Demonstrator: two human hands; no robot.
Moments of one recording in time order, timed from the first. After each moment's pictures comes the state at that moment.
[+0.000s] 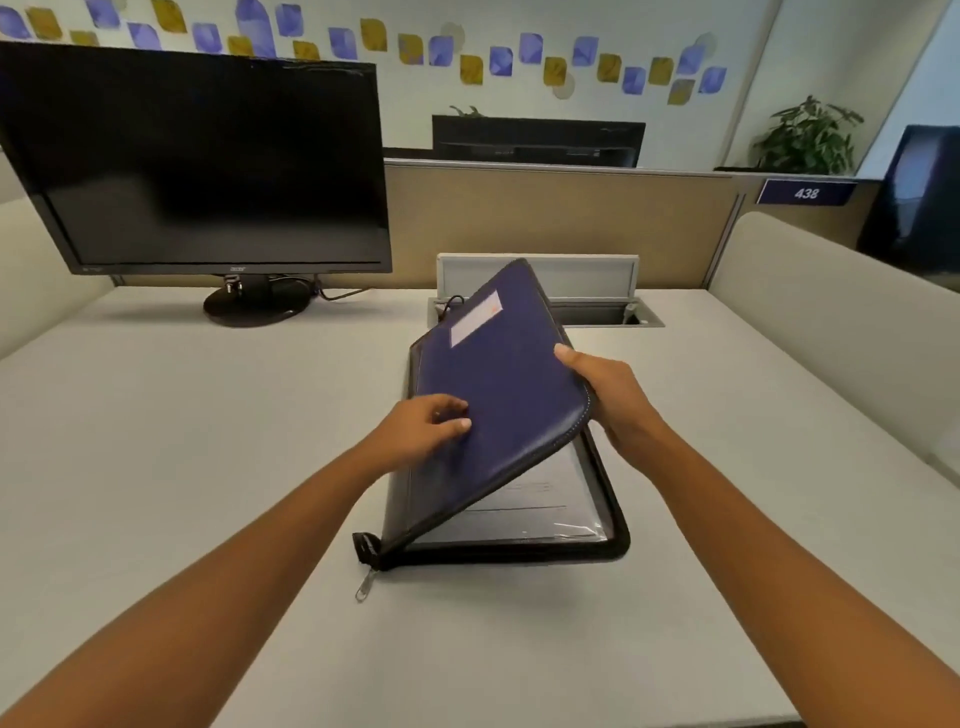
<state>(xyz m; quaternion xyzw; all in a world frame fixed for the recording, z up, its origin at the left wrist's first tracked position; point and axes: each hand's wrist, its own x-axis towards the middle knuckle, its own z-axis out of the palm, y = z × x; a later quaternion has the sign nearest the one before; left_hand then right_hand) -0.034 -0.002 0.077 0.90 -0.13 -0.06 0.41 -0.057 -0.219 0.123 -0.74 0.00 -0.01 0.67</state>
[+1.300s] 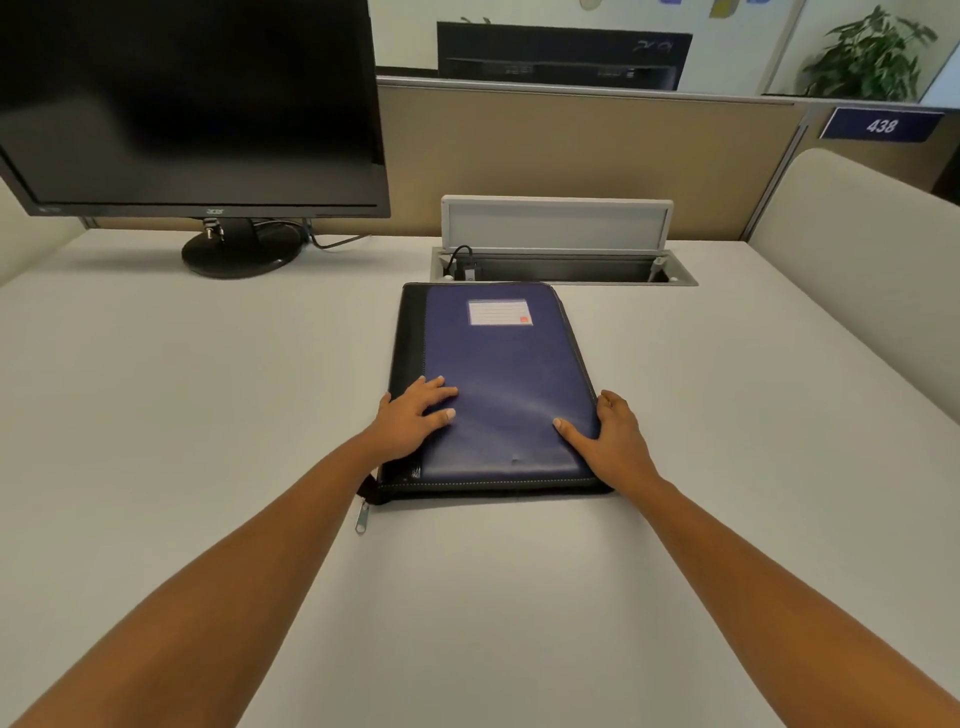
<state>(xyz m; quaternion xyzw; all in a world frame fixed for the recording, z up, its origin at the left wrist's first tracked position) 0.020 0.010 0.008 0.93 -0.11 -0.11 0.34 -0.004 -0.251 -0.016 -0.94 0.06 -0.04 0.34</state>
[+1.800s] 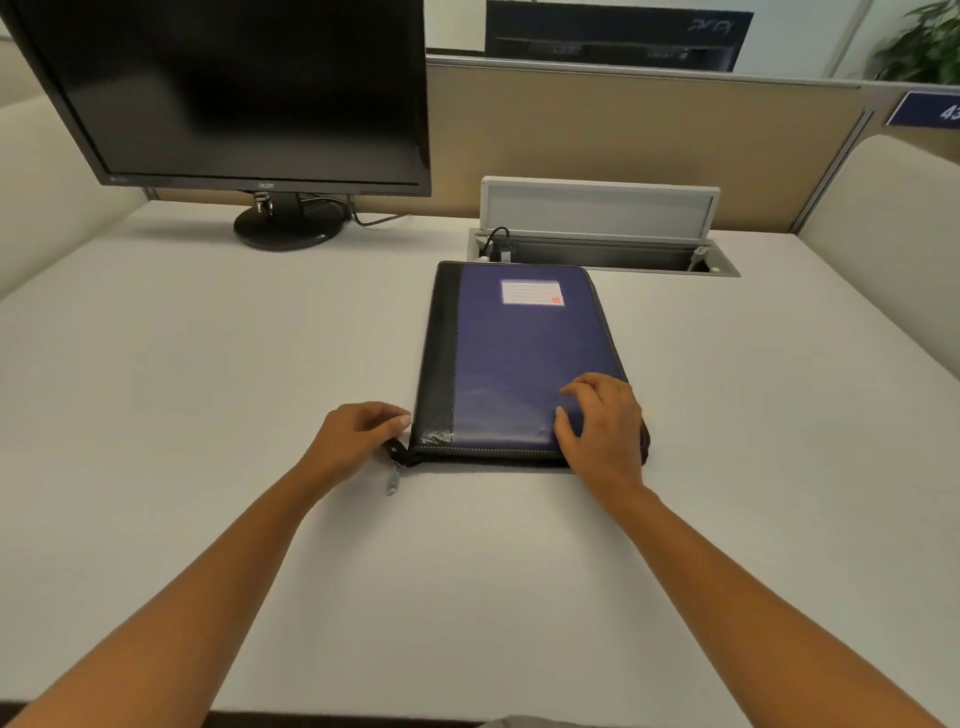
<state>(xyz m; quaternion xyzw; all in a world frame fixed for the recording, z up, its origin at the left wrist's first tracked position) -0.060 0.075 0.009 0.86 0.04 -0.03 0.51 -0.039 -0.199 -0.007 -0.93 -0.09 -0.27 0.25</state>
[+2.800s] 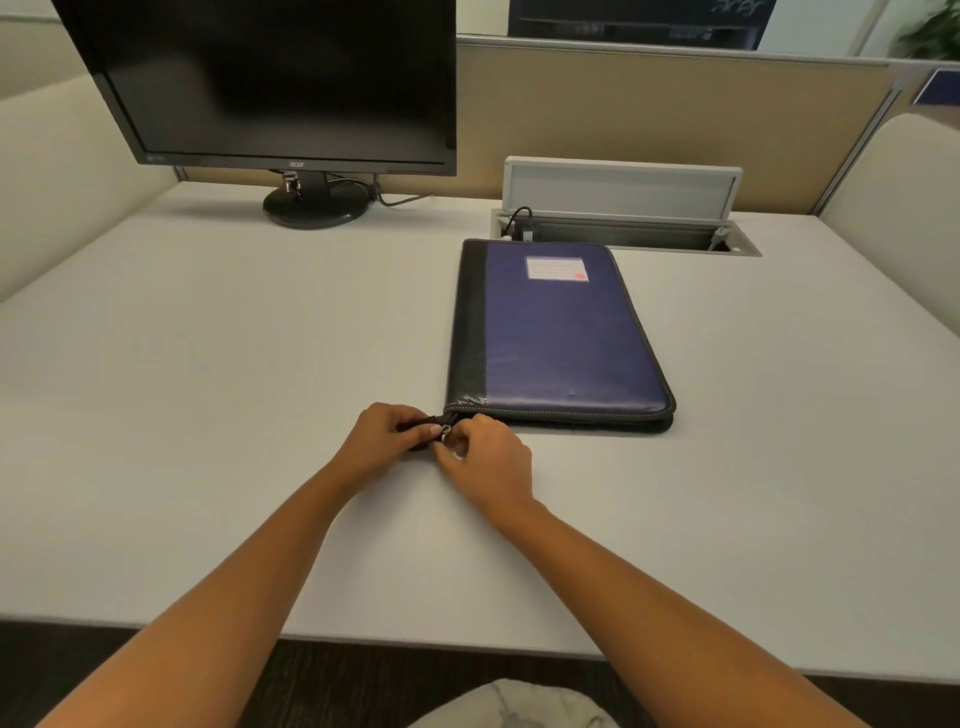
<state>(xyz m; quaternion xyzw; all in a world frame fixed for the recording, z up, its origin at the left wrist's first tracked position) -0.101 0.079 -0.002 0.85 0.00 -0.06 0.52 -0.103 -0.063 -0.022 -0.94 -0.09 -0.03 0.32</state>
